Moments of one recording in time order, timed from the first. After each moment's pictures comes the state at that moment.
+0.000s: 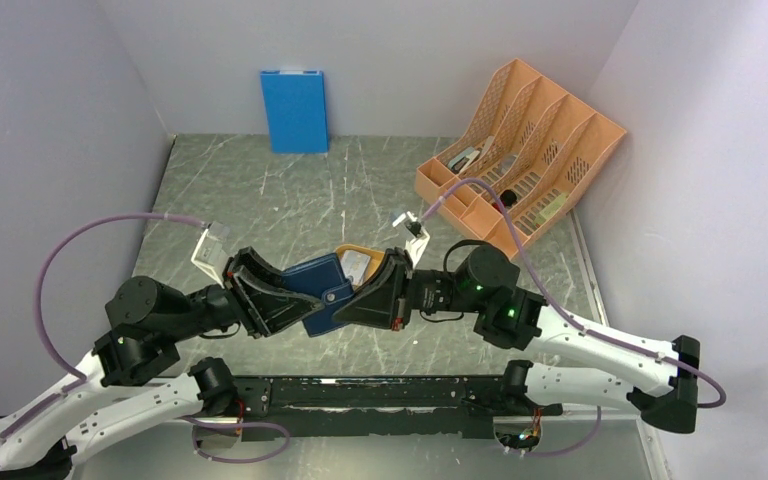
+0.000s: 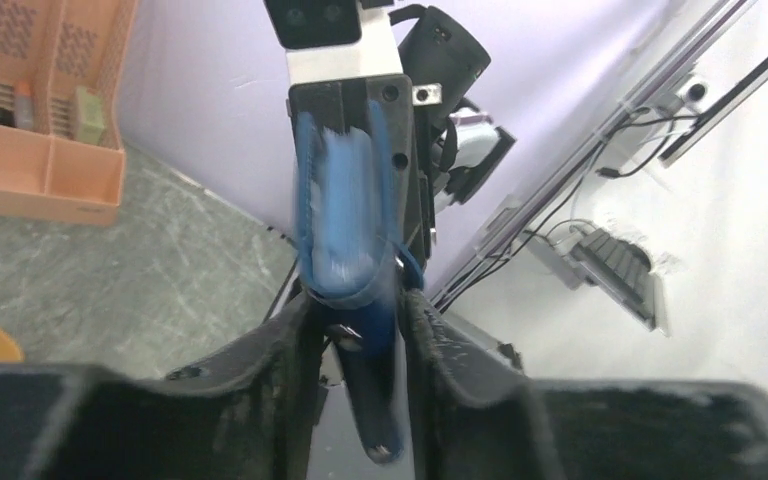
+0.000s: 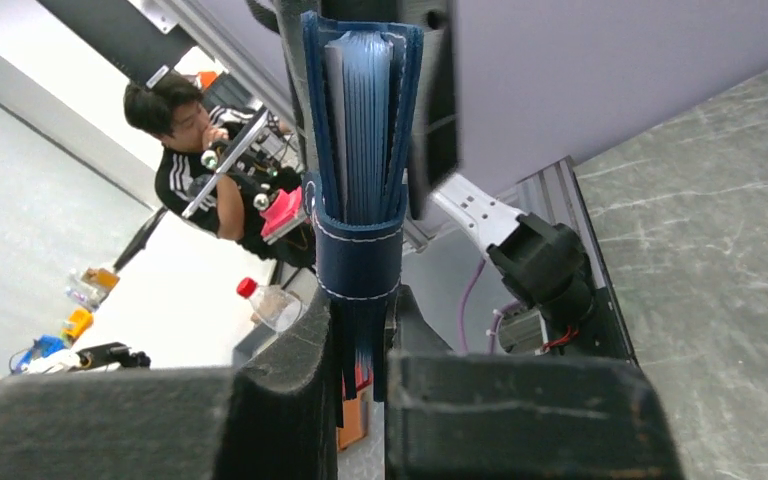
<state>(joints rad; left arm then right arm) -1.01 0.47 0.80 -0.08 0.27 -0.70 1.13 0.94 0.84 0.30 -0.45 0.79</state>
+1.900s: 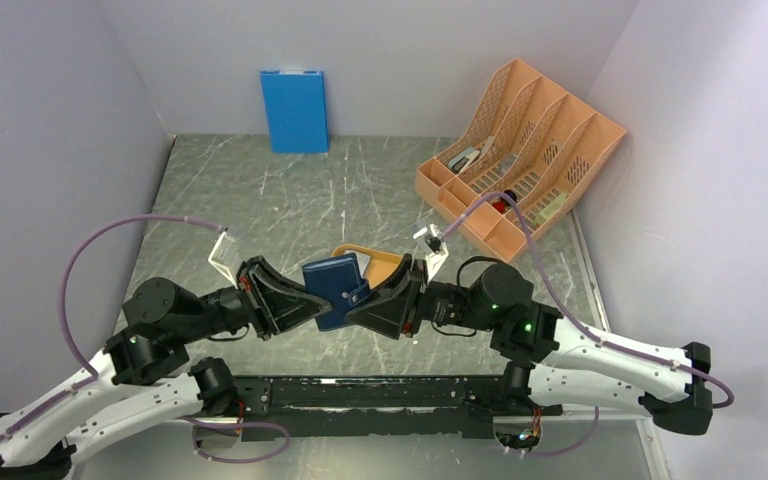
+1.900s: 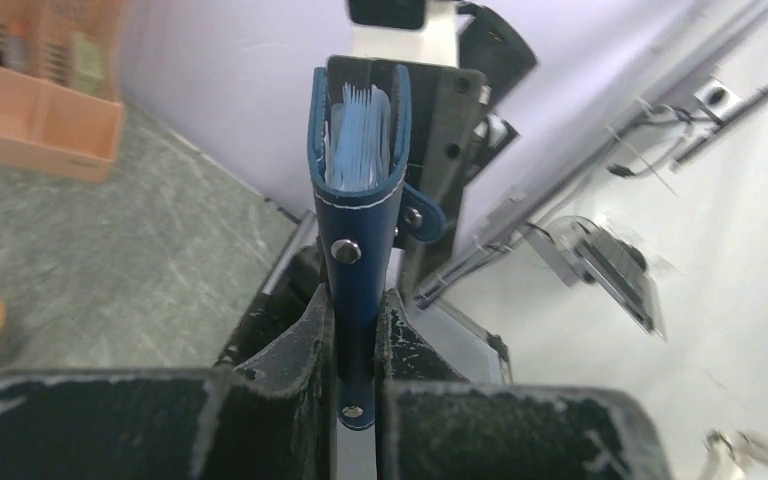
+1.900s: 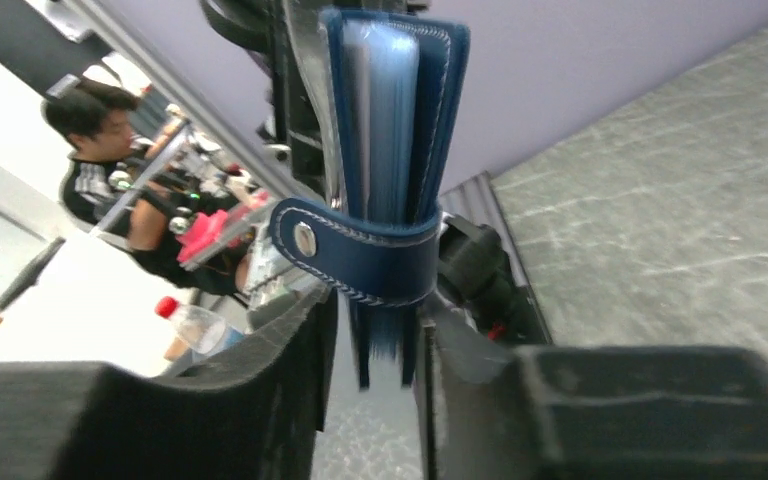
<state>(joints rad) -1.01 0.46 0.72 0.00 0.29 -0.77 1.22 0.82 0.78 0.23 -0.22 0.64</state>
